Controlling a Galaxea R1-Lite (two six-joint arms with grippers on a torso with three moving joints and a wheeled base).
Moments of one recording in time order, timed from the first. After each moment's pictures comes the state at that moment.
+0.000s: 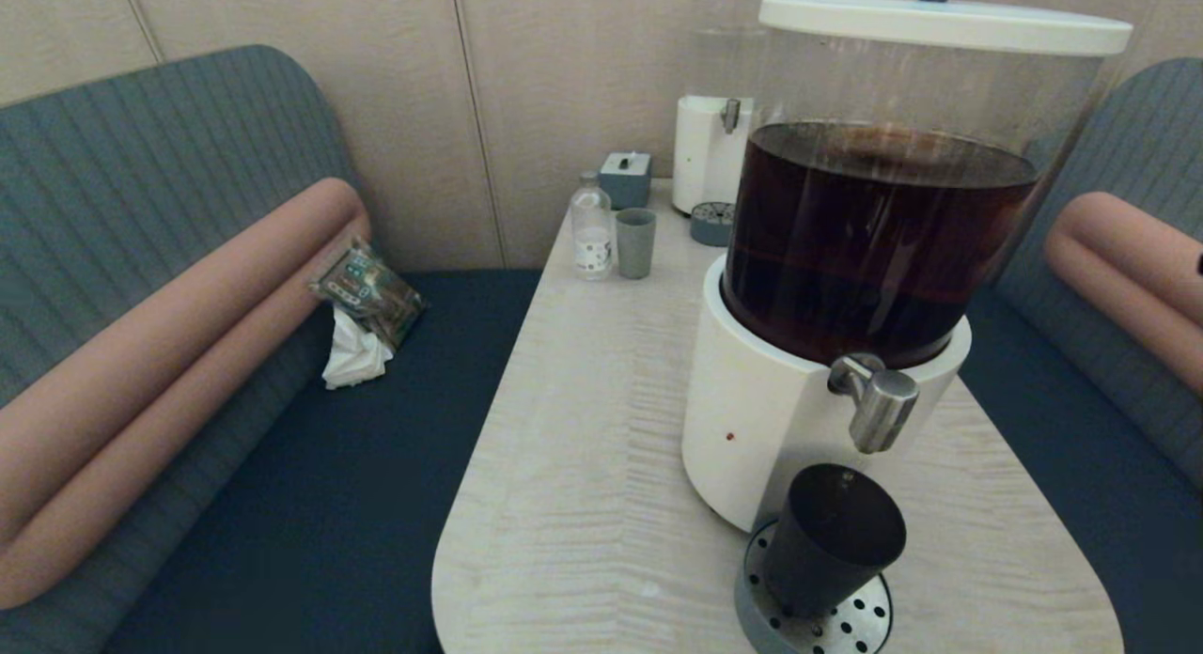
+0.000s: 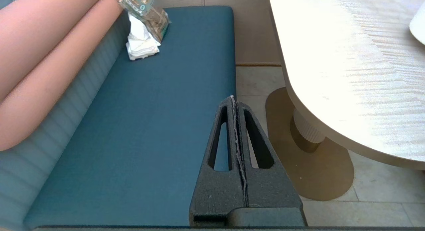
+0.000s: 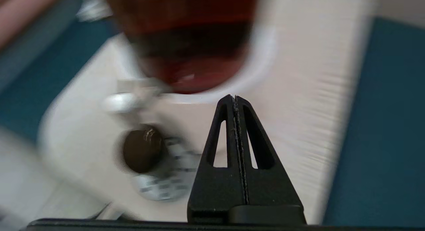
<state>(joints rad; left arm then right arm) 0.00 0.00 -0.01 0.01 -0.02 0.01 0.24 1.03 -1.21 0.42 0.06 0.00</state>
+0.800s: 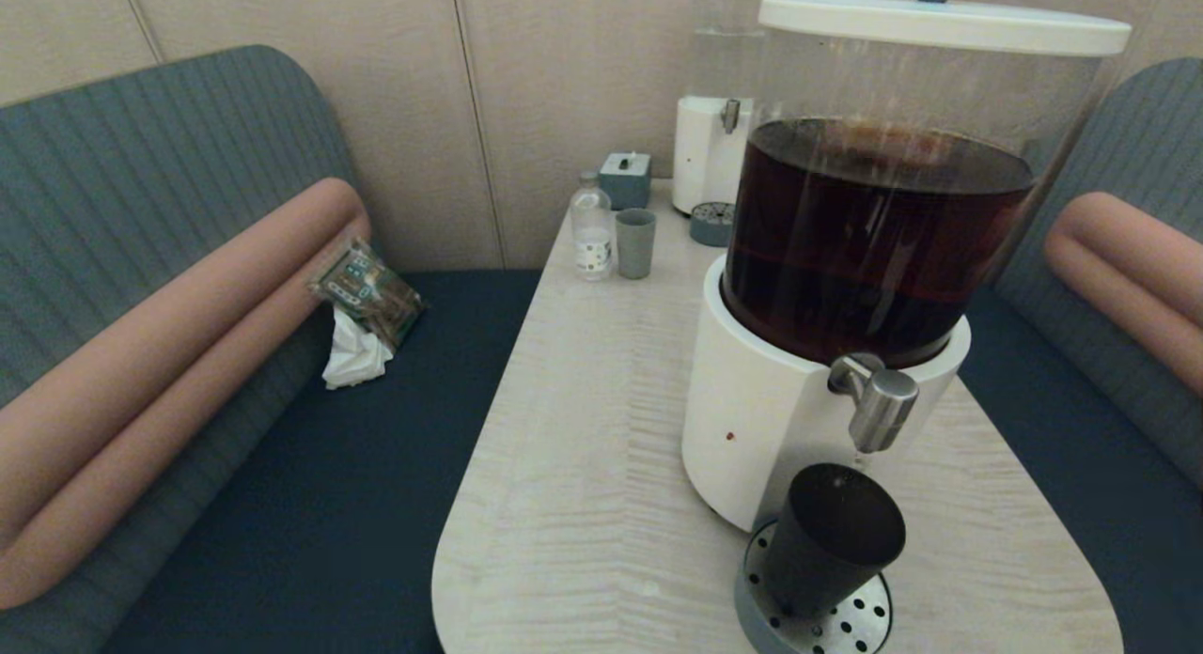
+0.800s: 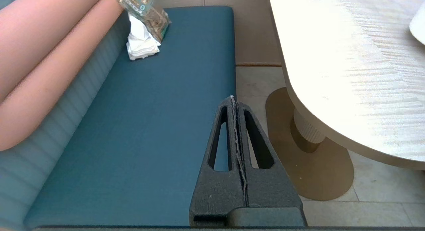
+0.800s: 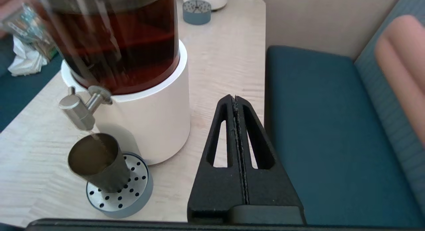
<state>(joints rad) 0.00 0.00 -0.01 0.01 -0.02 0.01 0.06 0.71 -1.11 0.43 -0.02 -0.02</state>
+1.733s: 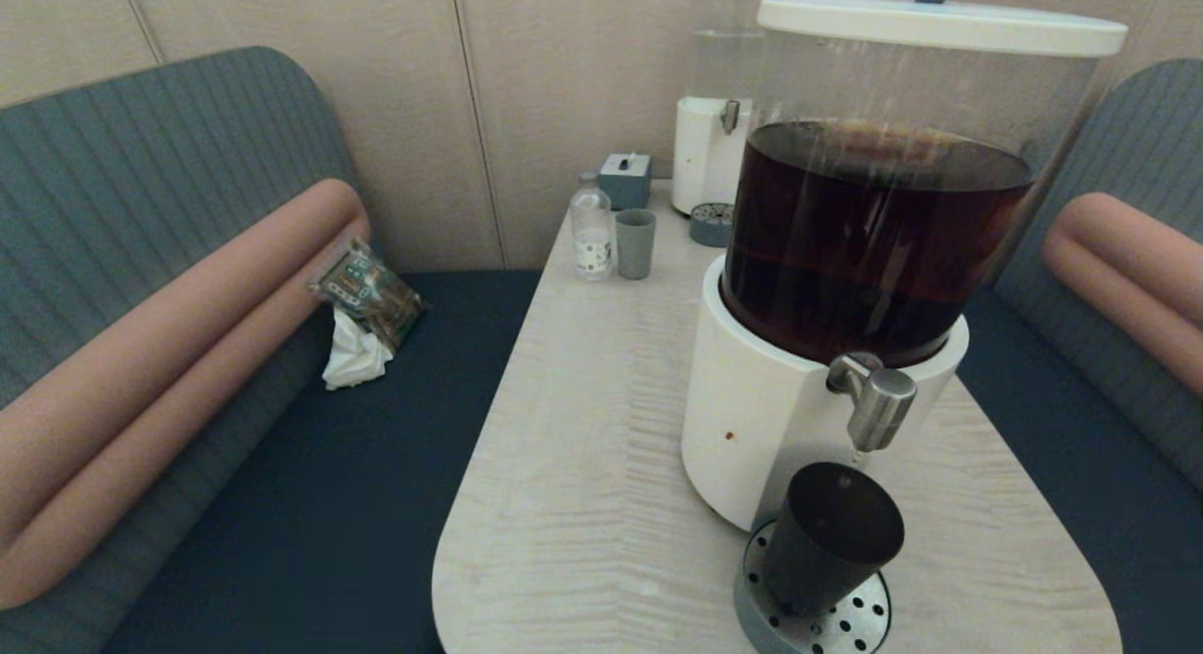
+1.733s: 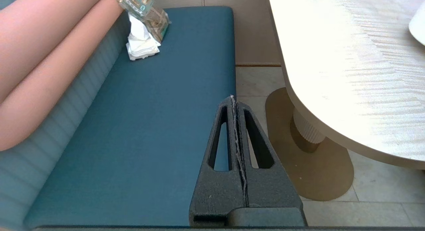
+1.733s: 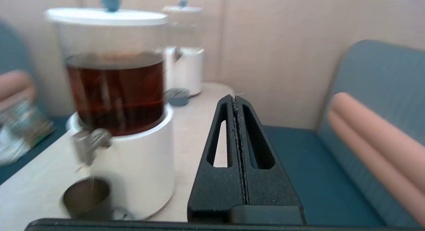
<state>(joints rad) 0.00 0.00 -0.01 0.01 -0.02 0.01 -0.03 0.28 -0.80 0.12 -0.04 -0.01</state>
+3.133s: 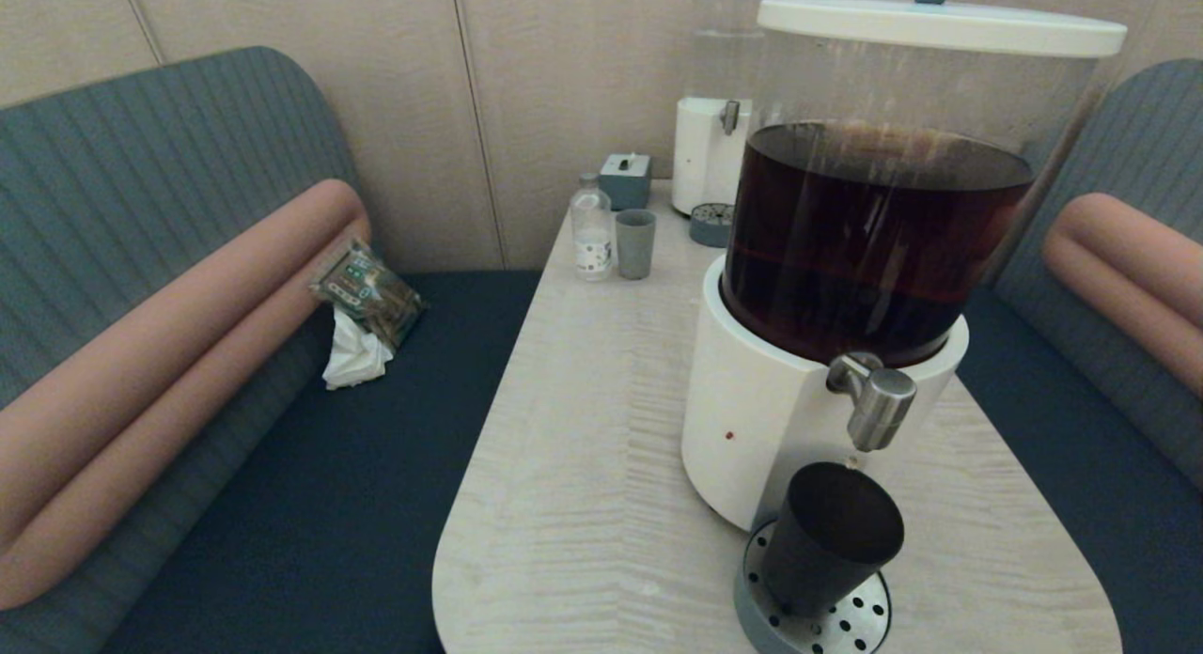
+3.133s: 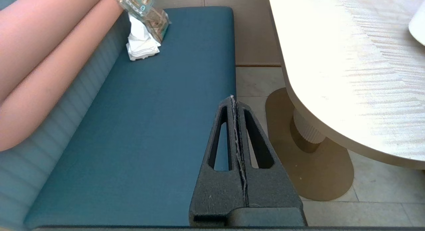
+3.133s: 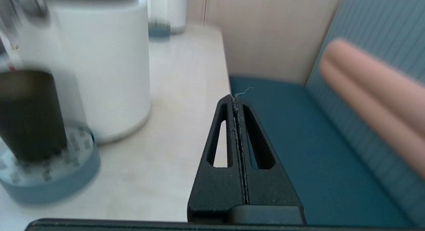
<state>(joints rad) 0.00 0.00 -0.01 0.01 -0.02 0.01 -0.01 0.00 -0.13 -0.10 -0.11 -0.09</state>
